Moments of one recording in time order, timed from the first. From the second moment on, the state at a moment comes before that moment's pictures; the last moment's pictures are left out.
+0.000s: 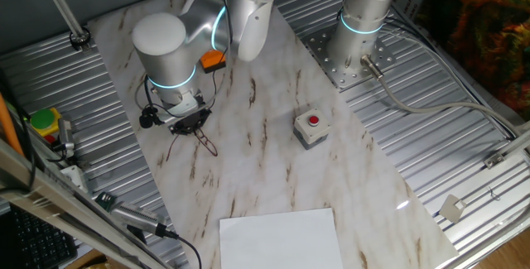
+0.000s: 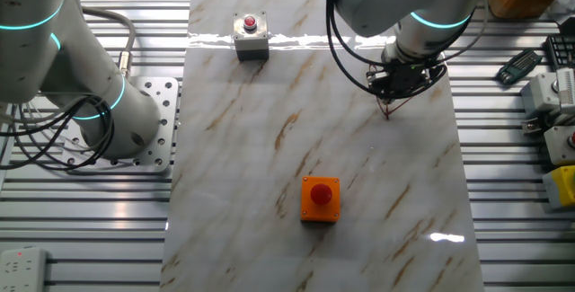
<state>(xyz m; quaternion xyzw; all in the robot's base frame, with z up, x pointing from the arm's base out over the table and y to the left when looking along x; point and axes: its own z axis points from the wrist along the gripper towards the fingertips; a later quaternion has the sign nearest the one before) 0.573 0.049 0.025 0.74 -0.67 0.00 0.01</state>
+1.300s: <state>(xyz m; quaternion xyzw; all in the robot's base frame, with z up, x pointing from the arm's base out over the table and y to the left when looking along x) 0.550 0.050 0.056 0.70 -0.71 0.07 -0.02</state>
